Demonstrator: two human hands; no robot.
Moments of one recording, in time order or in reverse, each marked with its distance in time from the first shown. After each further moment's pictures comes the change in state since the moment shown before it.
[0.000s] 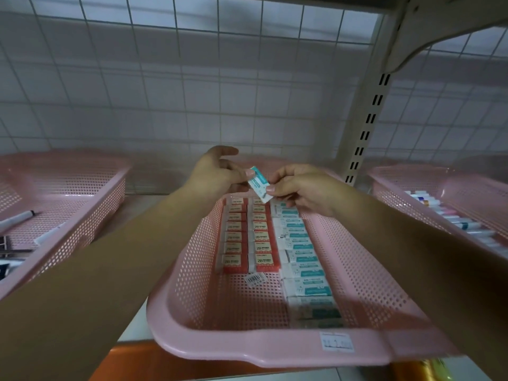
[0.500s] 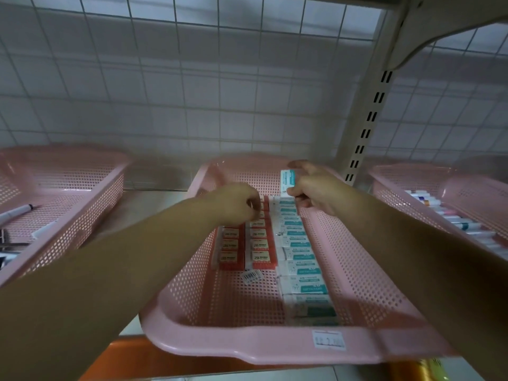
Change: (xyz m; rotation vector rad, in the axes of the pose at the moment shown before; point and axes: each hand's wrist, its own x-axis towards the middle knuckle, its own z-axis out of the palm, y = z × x) left_hand -0.004 -0.016 0.017 1.152 -0.414 0.068; right_hand 0.017 0.021 -0.017 -0.087 0.222 0.082
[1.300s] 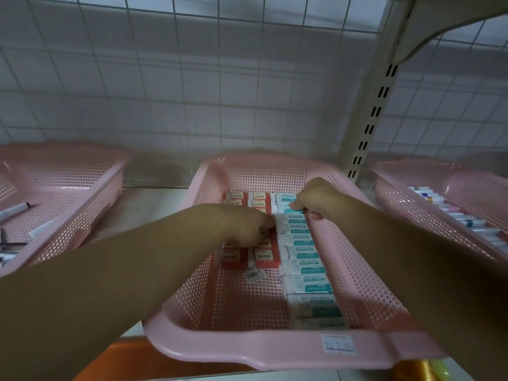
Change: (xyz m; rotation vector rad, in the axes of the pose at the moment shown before) left_hand -0.006 0.013 0.015 0.253 -0.363 0.074; right_hand 0.013 0.016 0.011 -0.547 0.122 0.248
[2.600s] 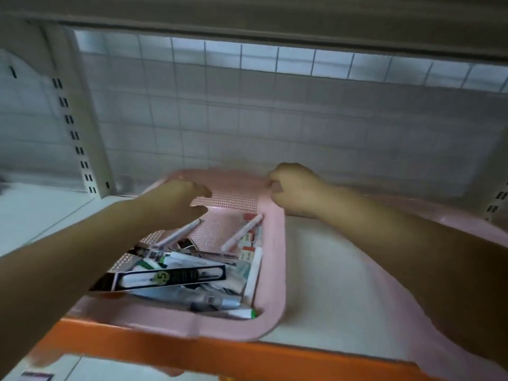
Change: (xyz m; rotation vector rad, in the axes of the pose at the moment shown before) left_hand -0.226 -0.274 -0.004 0.047 0.529 -0.360; right_hand -0.118 -0.264 0.106 -0.469 0.163 -0.916
